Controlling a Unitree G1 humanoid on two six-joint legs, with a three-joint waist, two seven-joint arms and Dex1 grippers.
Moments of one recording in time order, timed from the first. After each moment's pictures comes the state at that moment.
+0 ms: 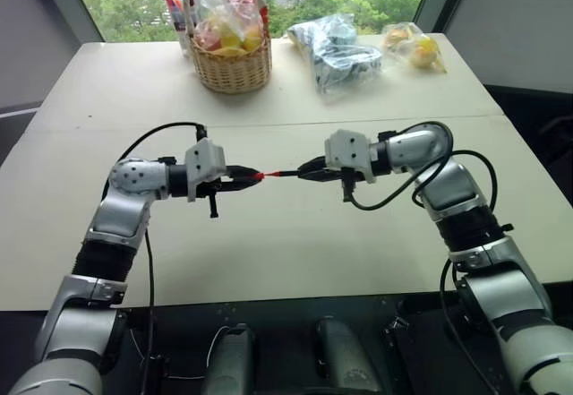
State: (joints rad) left arm -0.59 0.59 -0.10 0.23 -0.23 -0.05 -1.20; right arm -0.82 -0.53 0.27 0.24 0.02 0.04 1.24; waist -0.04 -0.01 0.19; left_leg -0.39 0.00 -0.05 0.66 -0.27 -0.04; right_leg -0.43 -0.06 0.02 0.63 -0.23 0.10
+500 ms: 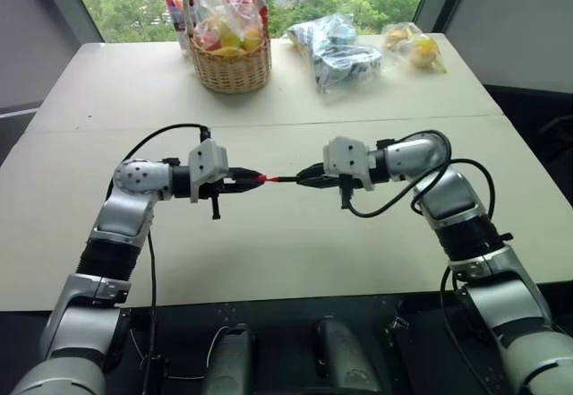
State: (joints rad) left arm -0.60 0.58 -0.11 0.24 -0.23 -0.03 -1.23; right arm -0.77 -0.52 0.27 0.16 0.02 0.10 1.23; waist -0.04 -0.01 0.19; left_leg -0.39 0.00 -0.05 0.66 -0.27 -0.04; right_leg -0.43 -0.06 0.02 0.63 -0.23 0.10
